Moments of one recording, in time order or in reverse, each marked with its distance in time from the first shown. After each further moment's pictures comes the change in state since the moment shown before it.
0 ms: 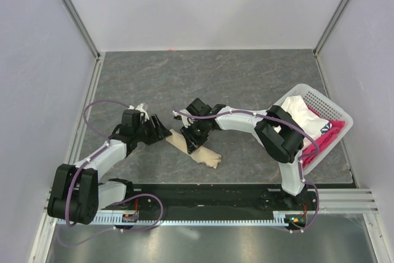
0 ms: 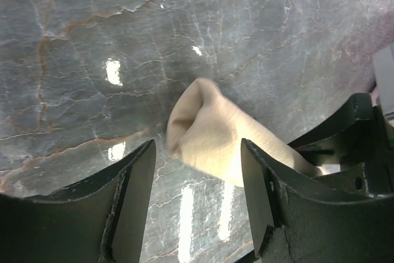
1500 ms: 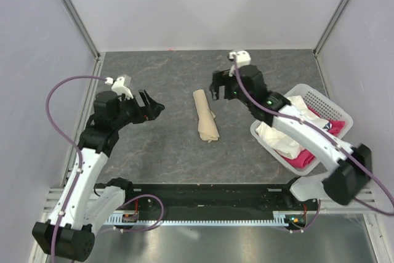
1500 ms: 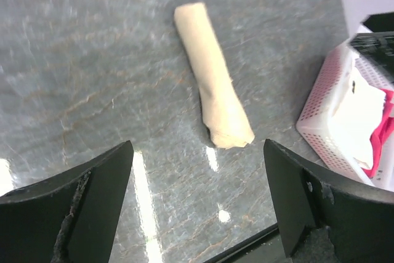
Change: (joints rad) left arm 0.011 -0.300 0.418 -0.402 -0.056 0.134; right arm -0.179 -0.509 -0.007 0.184 0.639 0.197
